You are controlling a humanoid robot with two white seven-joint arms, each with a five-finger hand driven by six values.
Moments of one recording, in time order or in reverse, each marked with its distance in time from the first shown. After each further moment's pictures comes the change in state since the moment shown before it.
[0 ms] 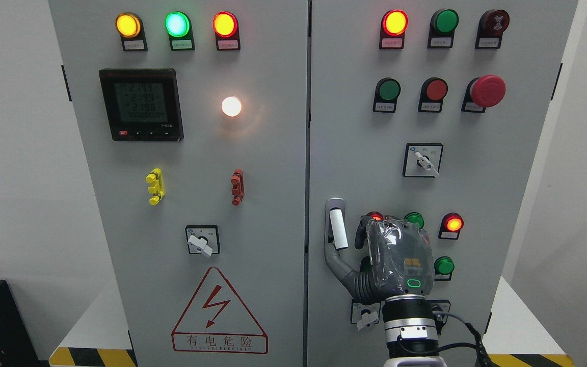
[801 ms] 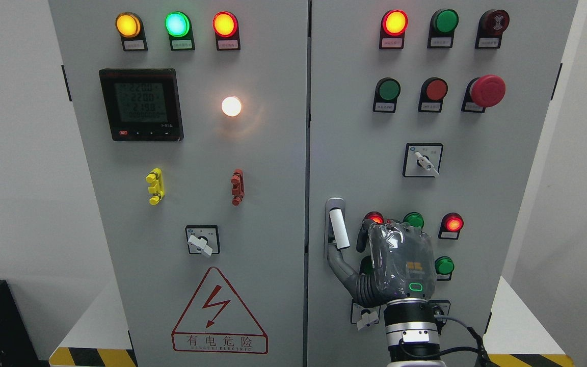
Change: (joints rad) left arm 0.000 0.000 0.000 0.000 0.000 0.000 0.000; right arm 0.014 0.001 -0.007 -0.005 -0.002 -0.001 -0.003
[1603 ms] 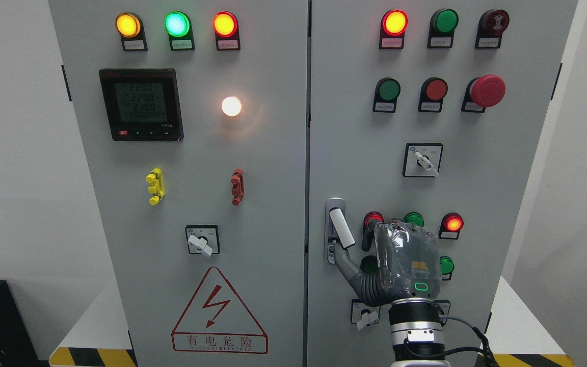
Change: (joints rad) left arm 0.000 0.000 0.000 0.000 0.000 0.000 0.000; right arm 0.001 0.000 -0.016 -0.005 -0.002 0.000 -0.003
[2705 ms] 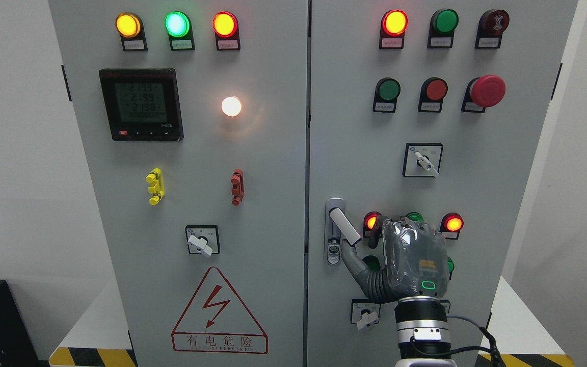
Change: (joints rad) left arm 0.000 0.000 0.000 0.000 0.000 0.000 0.000; right arm -0.001 0.000 -0.018 -0.008 0.000 0.001 -0.004
